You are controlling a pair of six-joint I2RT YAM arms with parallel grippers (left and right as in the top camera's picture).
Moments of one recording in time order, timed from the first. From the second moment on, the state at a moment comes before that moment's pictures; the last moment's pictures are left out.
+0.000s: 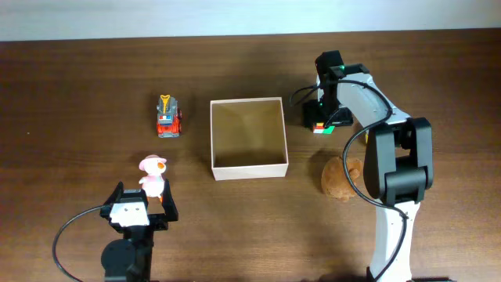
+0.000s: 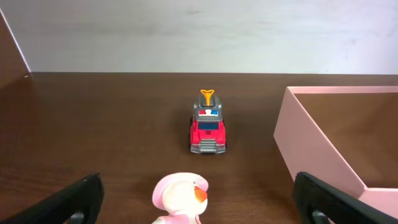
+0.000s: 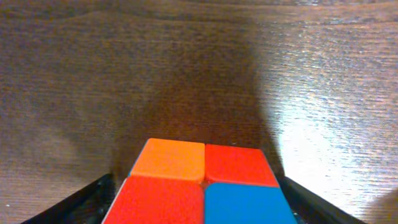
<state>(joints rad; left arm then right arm) -0.01 0.01 0.07 -0.20 -0.06 -0.01 0.15 2.29 1.78 -0.98 0.00 0.14</state>
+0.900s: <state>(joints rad) -0.01 0.01 0.07 -0.20 -0.06 -0.01 0.15 2.29 1.78 -0.99 0.00 0.16</state>
